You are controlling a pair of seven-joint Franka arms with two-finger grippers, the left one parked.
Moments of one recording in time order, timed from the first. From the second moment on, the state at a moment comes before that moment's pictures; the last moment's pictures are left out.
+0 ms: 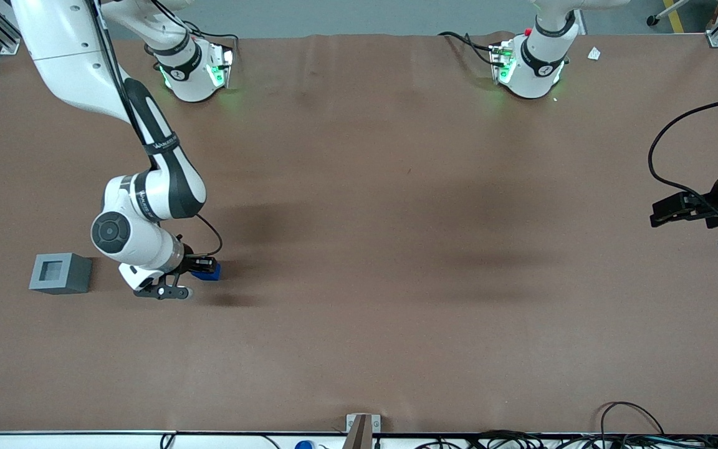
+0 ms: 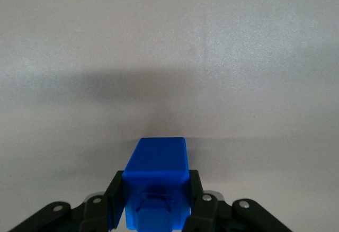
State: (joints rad) arm 0.17 0.54 0.01 -1.84 0.06 2.34 0.19
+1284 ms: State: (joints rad) arm -0.08 0.52 -0.02 -1.51 0.06 1.99 -0.01
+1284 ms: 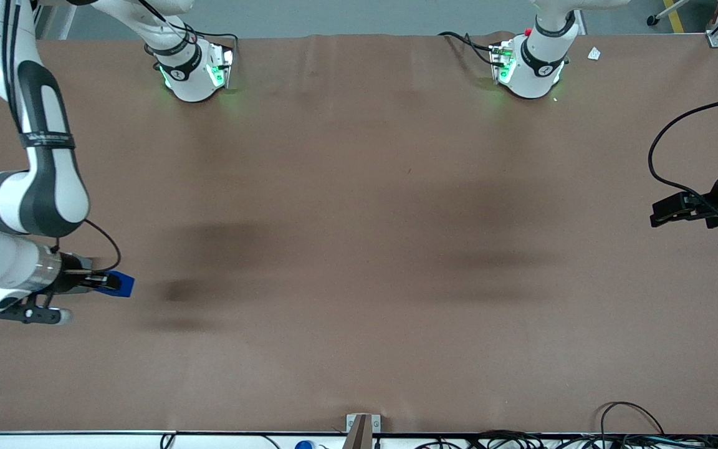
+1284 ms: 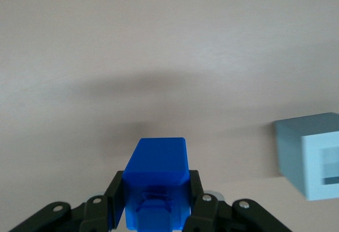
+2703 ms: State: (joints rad) arm -0.36 0.56 -0.02 -1.51 0.05 2.04 -0.40
